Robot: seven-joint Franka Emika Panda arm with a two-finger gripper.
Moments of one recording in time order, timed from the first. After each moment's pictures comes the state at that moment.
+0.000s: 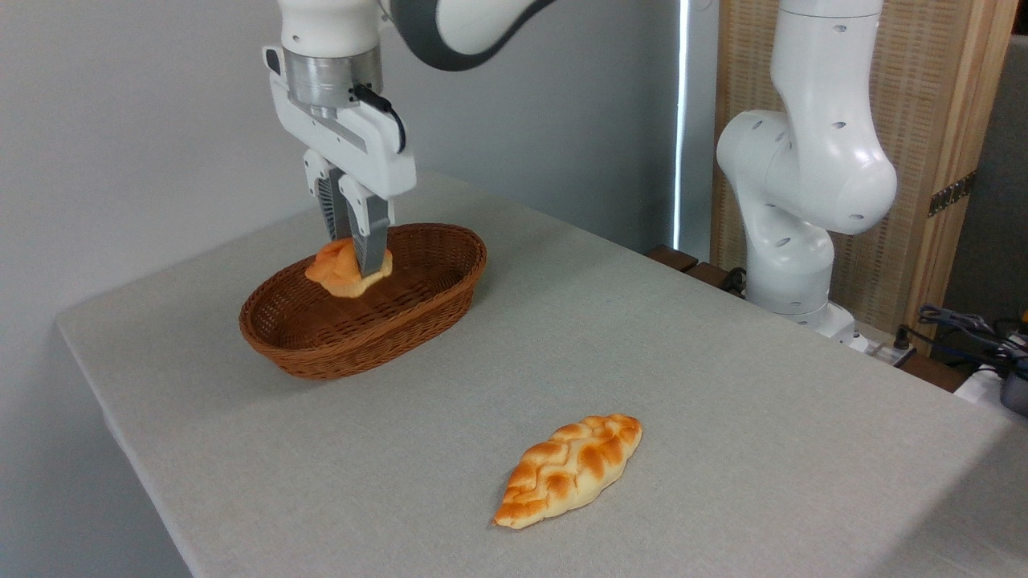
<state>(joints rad) -0.24 -0.08 -0.11 -1.90 -0.17 1.94 0.43</state>
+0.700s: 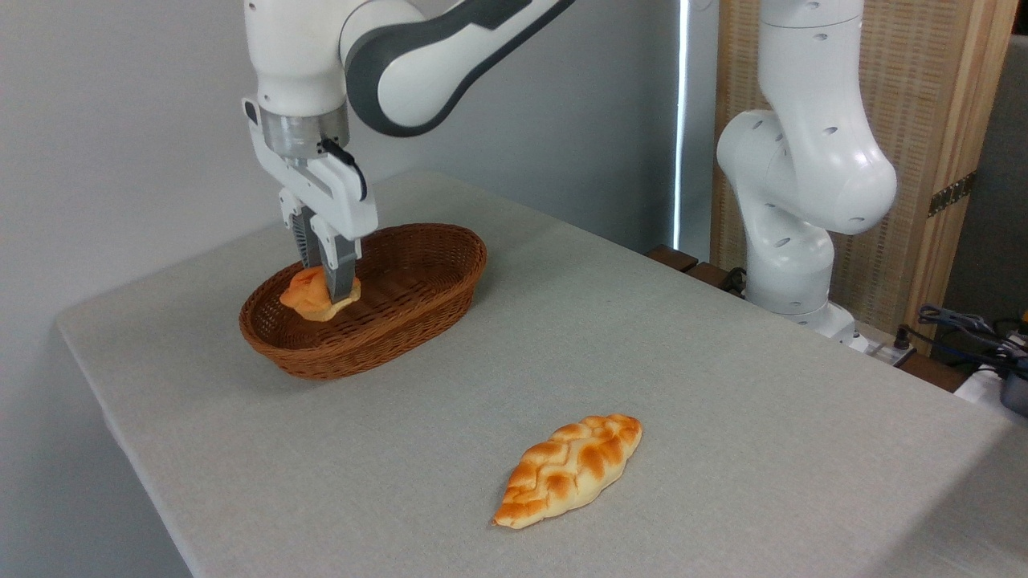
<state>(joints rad) -0.24 0.06 -0.21 -1.90 -0.17 2.12 0.36</state>
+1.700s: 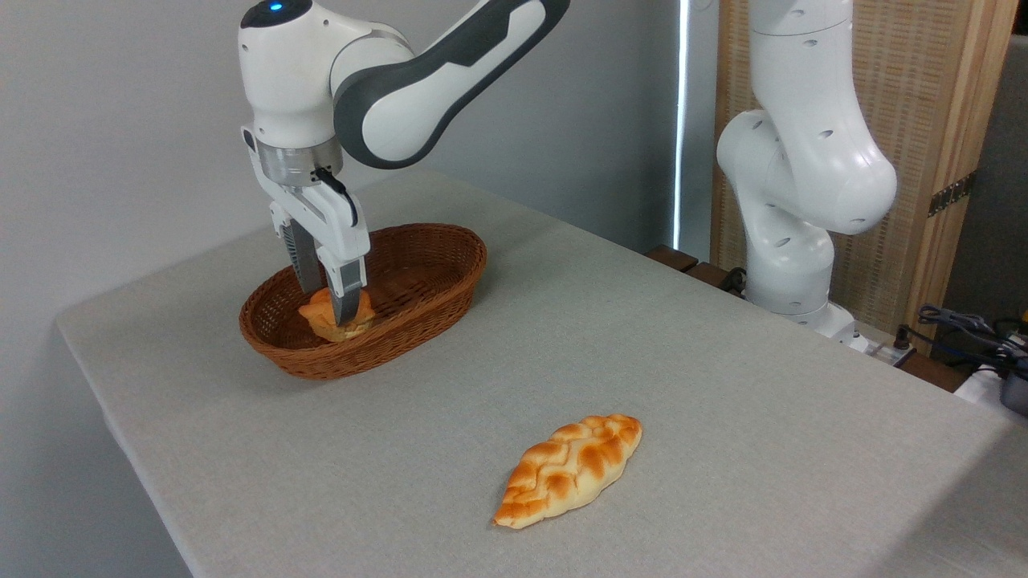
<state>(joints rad) -0.24 0.13 -0.25 -1.89 -0.17 2.16 0.36</state>
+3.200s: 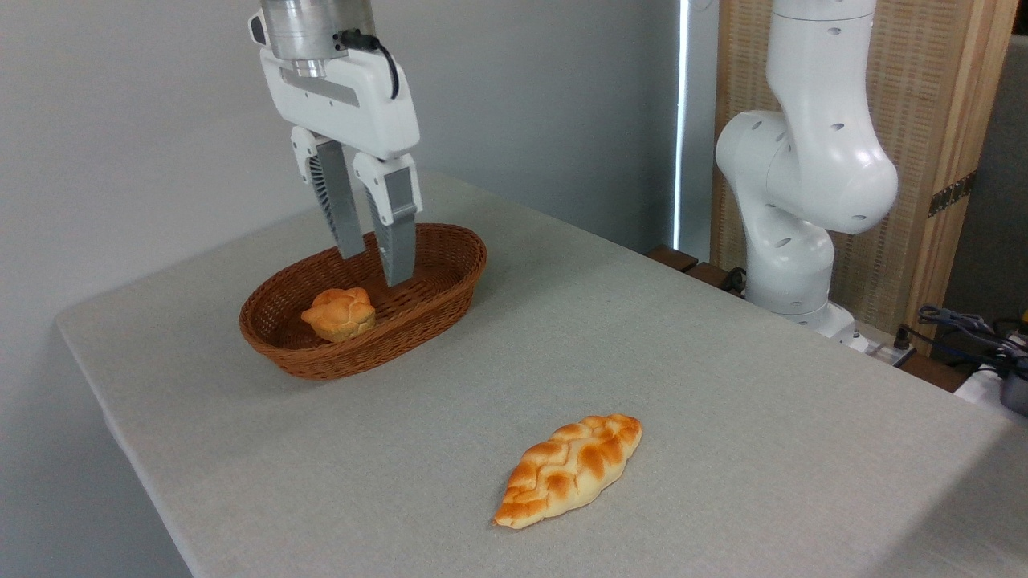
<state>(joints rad) -0.21 -0.03 -0.01 -1.67 0.02 1.67 0.54</state>
